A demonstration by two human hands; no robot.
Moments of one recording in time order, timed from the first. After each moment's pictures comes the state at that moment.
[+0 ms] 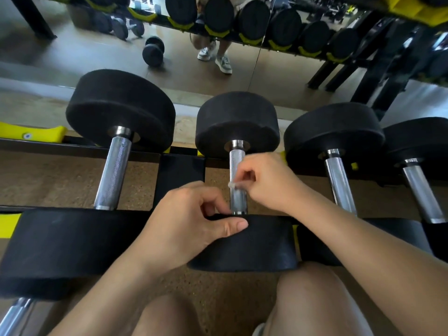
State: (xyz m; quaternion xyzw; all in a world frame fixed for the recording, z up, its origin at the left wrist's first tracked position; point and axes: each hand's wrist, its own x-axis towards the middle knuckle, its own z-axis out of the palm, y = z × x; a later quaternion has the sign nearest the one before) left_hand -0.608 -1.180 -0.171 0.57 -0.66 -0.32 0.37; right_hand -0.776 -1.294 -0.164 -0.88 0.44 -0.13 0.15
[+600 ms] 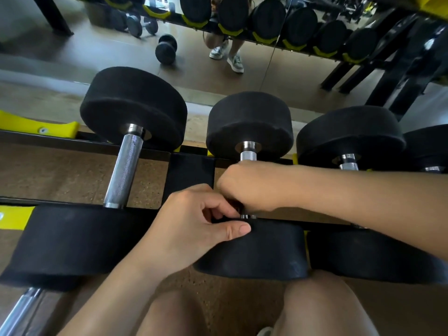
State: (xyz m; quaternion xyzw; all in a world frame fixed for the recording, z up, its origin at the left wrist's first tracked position) left_hand -0.602 -1.176 -0.173 0.57 -0.63 -0.36 0.40; right_hand -0.724 -1.297 -0.134 -0.95 0.15 0.27 -0.04
